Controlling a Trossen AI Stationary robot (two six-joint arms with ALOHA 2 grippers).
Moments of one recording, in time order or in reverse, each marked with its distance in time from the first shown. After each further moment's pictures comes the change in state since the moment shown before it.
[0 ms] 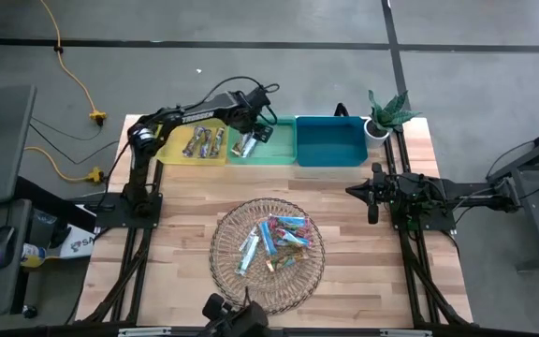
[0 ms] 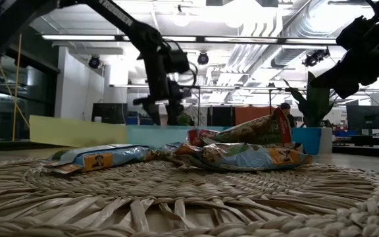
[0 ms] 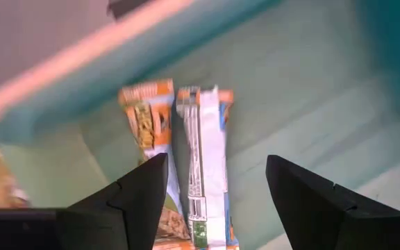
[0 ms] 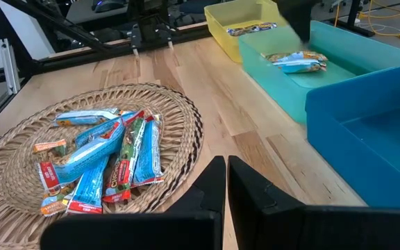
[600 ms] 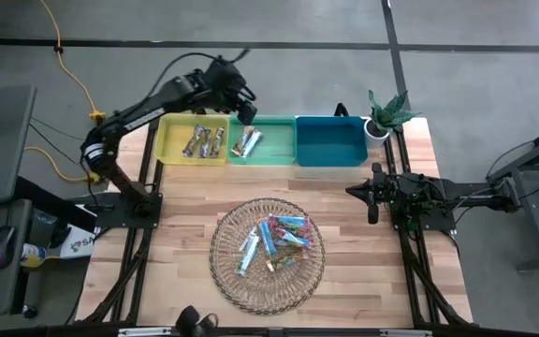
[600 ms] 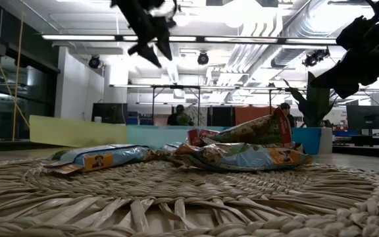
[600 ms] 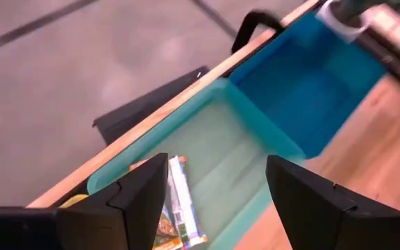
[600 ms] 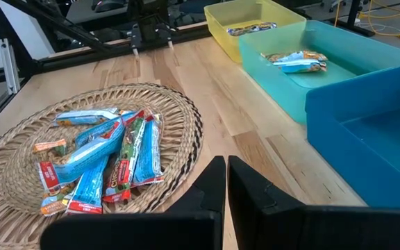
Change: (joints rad) left arm -0.001 -0.409 0.000 0.005 0.075 0.178; right arm 0.000 0.000 0.000 0.000 0.000 0.000
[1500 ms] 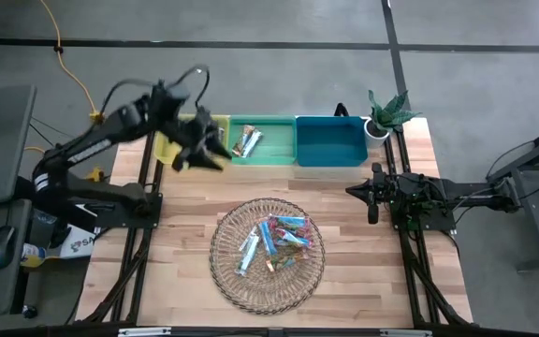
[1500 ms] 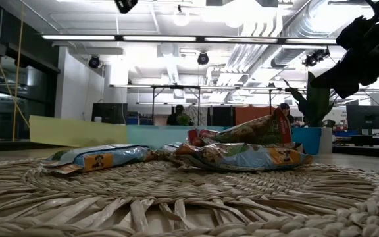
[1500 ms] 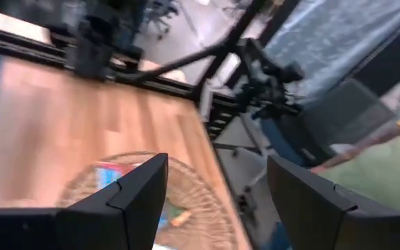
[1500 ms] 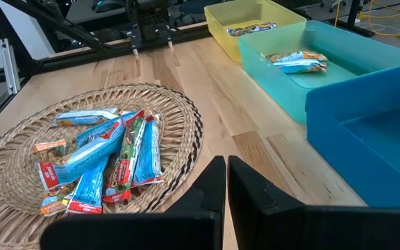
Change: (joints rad) left arm -0.117 -0.486 -0.375 0.187 0.995 0.125; right arm 0.000 0.000 0.000 0.000 0.000 0.000
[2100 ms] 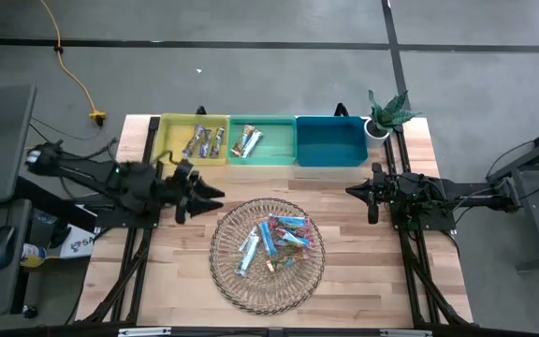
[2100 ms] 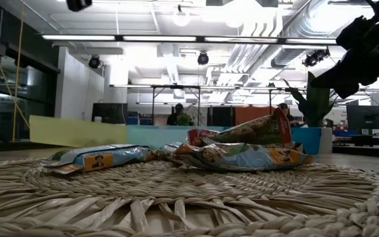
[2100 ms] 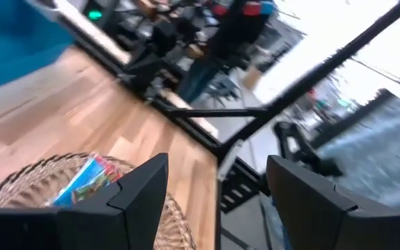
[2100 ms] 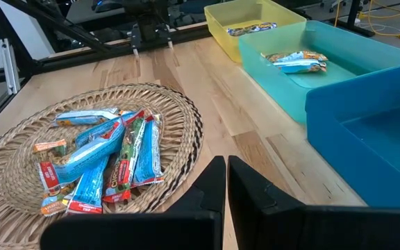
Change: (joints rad) left arm -0.801 -0.322 -0.505 0.520 -1.196 -0.683; right arm 0.000 0.000 0.000 0.000 0.000 0.000
